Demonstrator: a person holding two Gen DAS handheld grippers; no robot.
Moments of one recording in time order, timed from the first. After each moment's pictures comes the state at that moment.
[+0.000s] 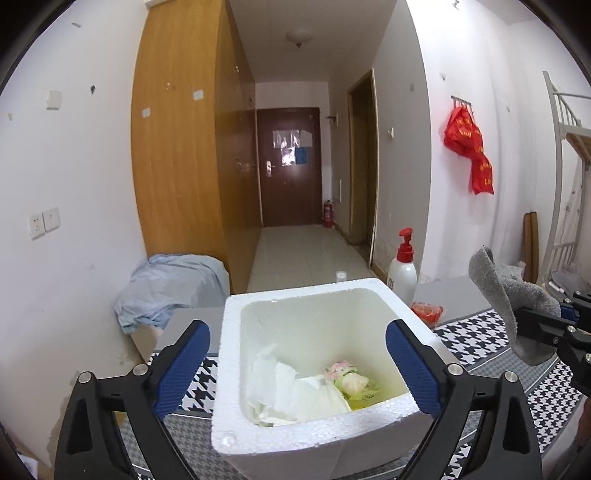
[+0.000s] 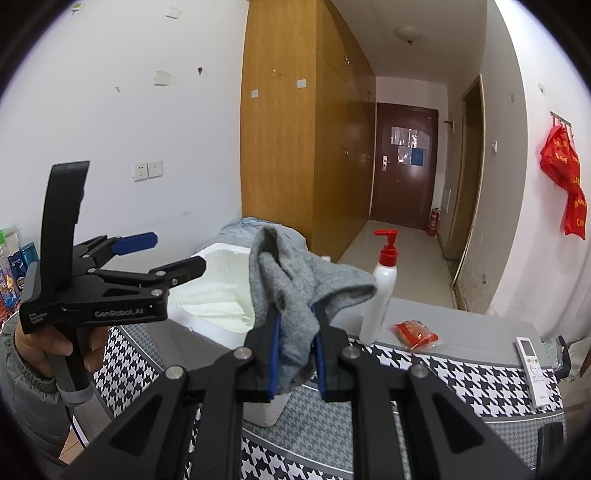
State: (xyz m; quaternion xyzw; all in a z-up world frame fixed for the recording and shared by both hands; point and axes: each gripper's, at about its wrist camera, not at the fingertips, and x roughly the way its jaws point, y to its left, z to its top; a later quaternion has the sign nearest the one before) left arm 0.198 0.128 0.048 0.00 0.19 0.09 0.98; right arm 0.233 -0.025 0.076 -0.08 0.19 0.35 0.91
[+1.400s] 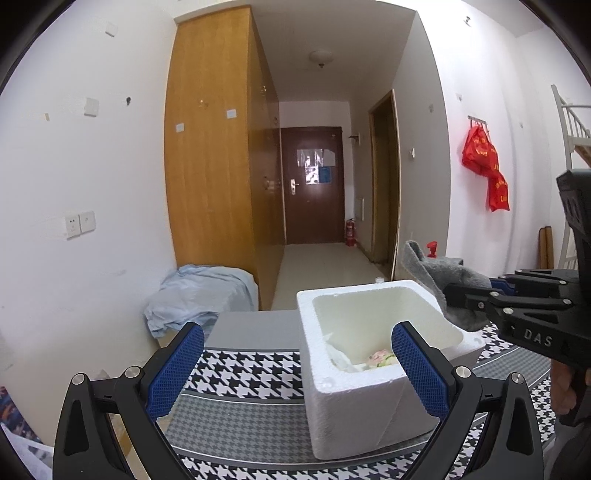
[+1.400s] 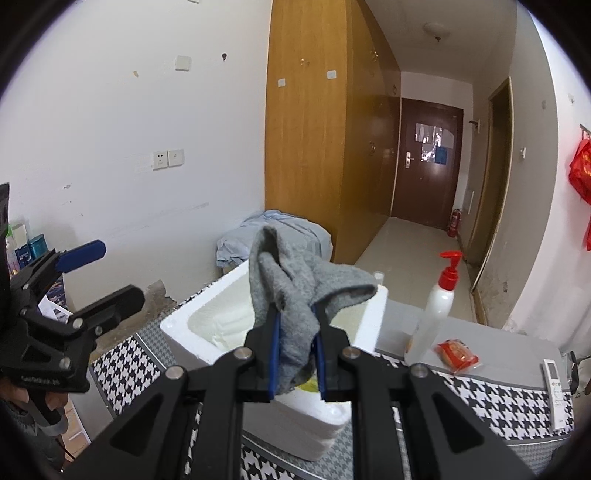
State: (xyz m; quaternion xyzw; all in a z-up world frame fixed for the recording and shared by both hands) left arm 0.127 0.162 0.056 0.00 0.16 0.14 0.98; right arm 0.242 0.049 0.080 -0.10 0.21 0.39 0.89
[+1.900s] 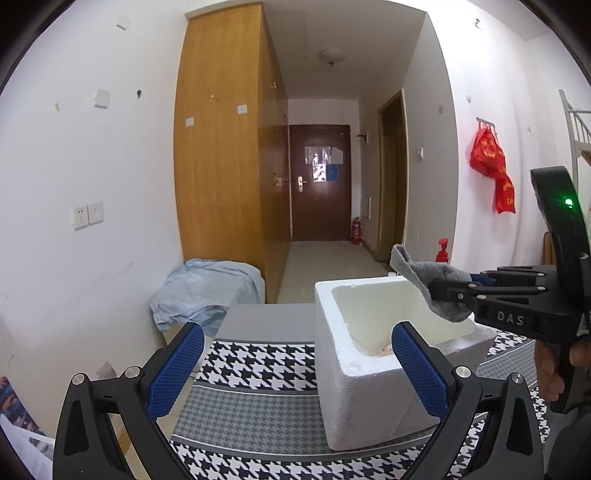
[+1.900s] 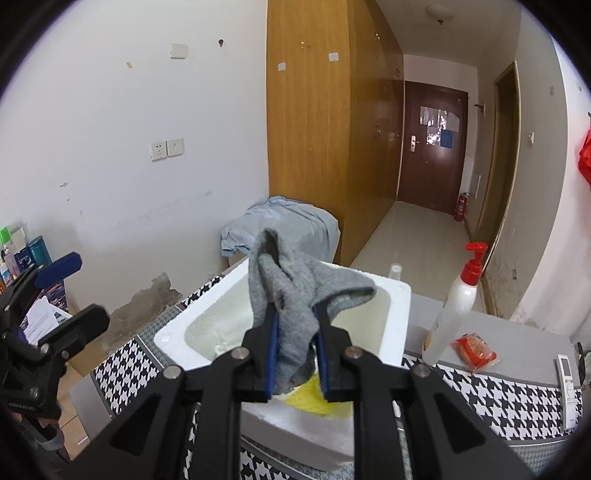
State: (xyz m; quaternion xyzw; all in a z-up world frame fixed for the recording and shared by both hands) left arm 0.117 0.177 0.051 -0.01 0.16 0.15 0.98; right arm 0.261 0.066 0.073 -0.10 0.24 0.39 0.88
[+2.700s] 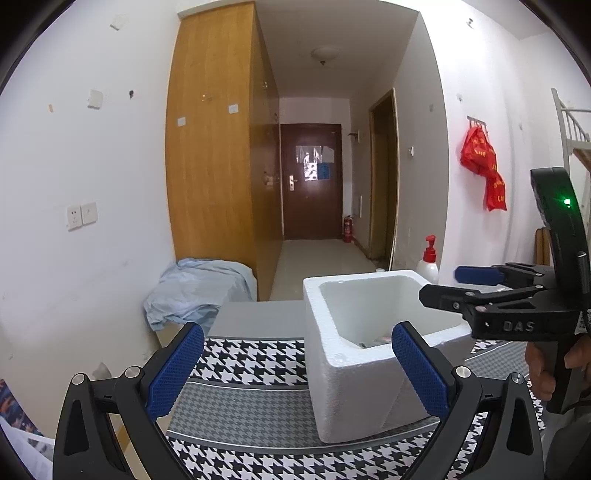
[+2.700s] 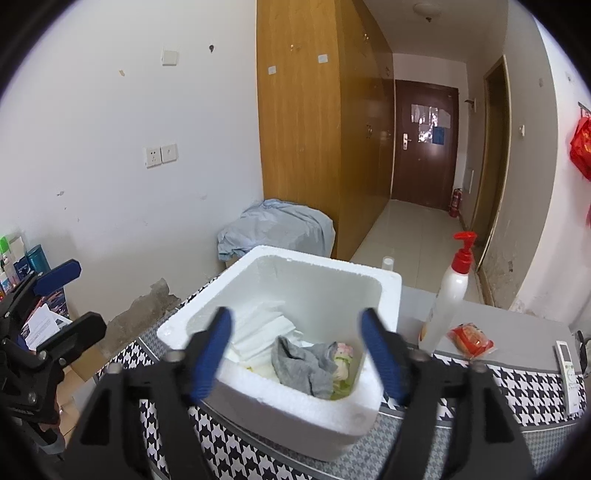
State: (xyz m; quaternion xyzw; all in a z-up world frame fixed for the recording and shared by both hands) left arm 0.108 0.172 0.053 -0.01 0.16 0.13 0.98; right arm 0.246 0.052 0.076 -0.08 0.24 0.38 0.89
